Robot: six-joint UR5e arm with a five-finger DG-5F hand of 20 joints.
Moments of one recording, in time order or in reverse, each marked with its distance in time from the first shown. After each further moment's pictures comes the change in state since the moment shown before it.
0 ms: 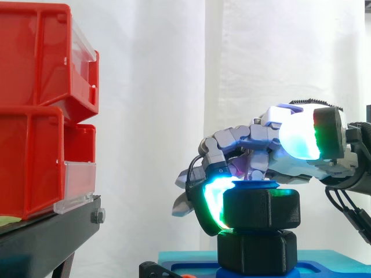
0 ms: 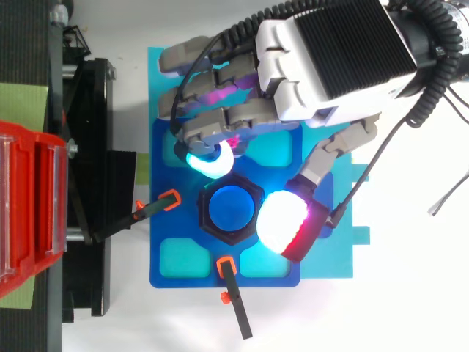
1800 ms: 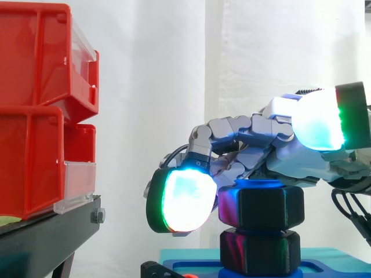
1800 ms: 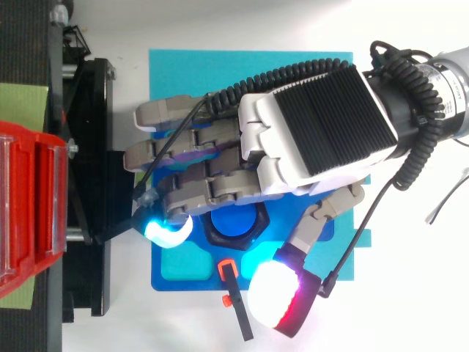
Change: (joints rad) arm 0.072 0.000 0.002 -0.025 0.038 0.002
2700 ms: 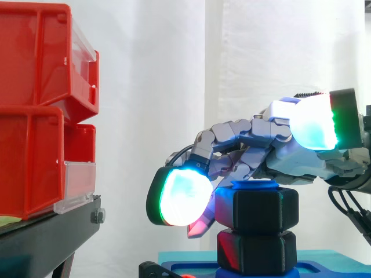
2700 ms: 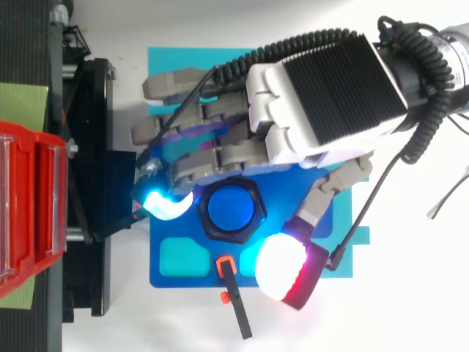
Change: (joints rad) arm -0.029 0.001 0.001 0.008 -0.022 -0.003
